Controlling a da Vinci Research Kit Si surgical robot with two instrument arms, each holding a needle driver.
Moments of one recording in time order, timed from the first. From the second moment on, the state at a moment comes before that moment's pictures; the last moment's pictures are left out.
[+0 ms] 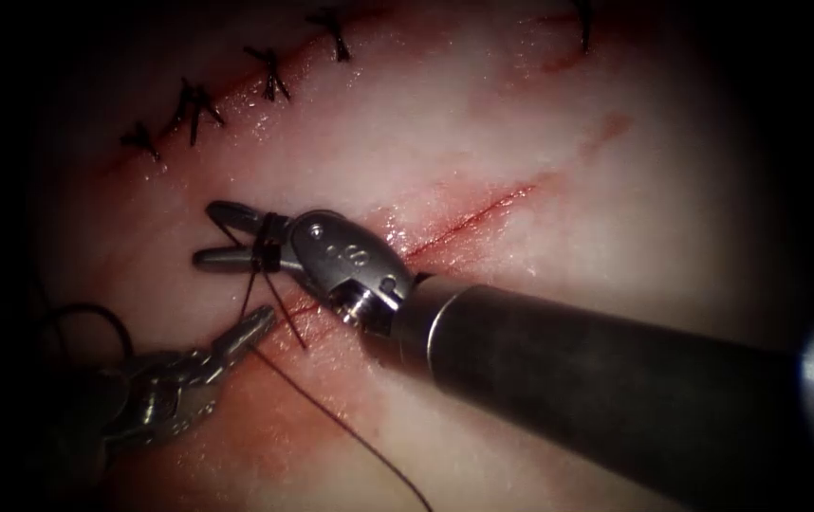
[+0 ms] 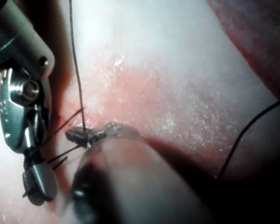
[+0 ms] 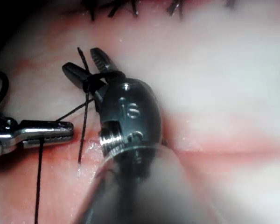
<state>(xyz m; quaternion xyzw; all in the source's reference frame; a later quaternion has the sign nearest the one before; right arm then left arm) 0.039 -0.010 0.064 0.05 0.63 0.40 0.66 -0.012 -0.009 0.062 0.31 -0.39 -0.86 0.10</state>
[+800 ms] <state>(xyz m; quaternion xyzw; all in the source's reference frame) 0.035 -0.016 0.061 0.04 0.69 0.29 0.66 -0.007 -0.005 0.060 0.32 -0.38 -0.87 0.08</state>
